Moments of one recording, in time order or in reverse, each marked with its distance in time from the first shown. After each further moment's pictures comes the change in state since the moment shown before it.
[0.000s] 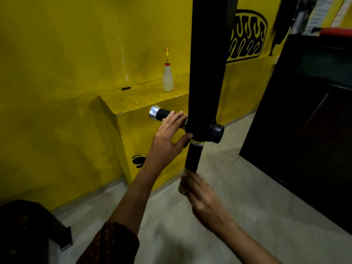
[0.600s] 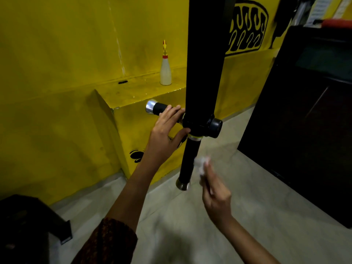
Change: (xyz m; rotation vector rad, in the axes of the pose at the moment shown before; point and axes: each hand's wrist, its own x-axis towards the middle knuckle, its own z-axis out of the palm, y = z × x) left_hand -0.001 0.001 0.002 0.009 0.015 -0.002; right_hand -0.013 0.008 -0.003 0.381 0.301 0.402
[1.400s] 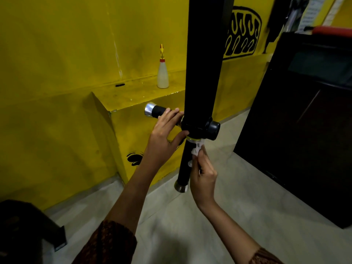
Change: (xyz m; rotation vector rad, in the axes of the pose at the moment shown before) left_hand -0.001 -0.002 0.001 -0.027 0.001 -0.005; right_hand 0.046 -0.020 0.034 0.090 0.167 0.305
